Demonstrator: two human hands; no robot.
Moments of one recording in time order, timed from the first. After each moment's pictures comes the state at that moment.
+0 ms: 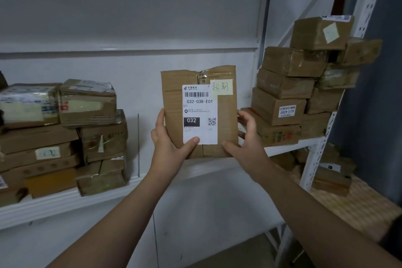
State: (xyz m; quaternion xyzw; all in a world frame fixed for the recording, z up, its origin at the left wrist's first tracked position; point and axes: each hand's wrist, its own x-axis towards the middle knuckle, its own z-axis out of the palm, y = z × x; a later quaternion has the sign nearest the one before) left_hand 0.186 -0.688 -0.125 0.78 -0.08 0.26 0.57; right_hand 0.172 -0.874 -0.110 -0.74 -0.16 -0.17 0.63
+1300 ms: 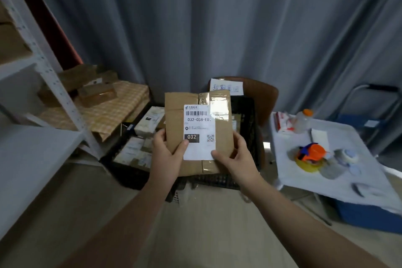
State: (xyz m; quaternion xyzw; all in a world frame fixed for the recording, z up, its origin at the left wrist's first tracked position) left_hand -0.265 -1.040 -0.274 0.71 -0.34 -0.21 0.58; right_hand -0.429 -1.109 -0.273 -0.61 0.40 -0.36 0.58
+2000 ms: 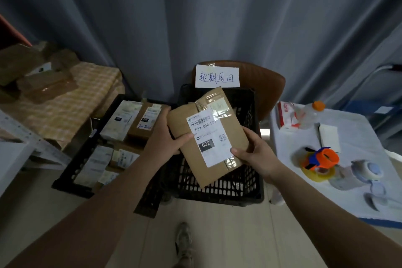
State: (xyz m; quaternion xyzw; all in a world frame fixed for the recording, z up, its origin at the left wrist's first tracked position) left_hand -0.188 -1.291 -0.344 0.71 -0.43 -0.34 0.43; right_hand -0.442 -1.361 -0.345 -0.62 0.46 -0.21 0.60
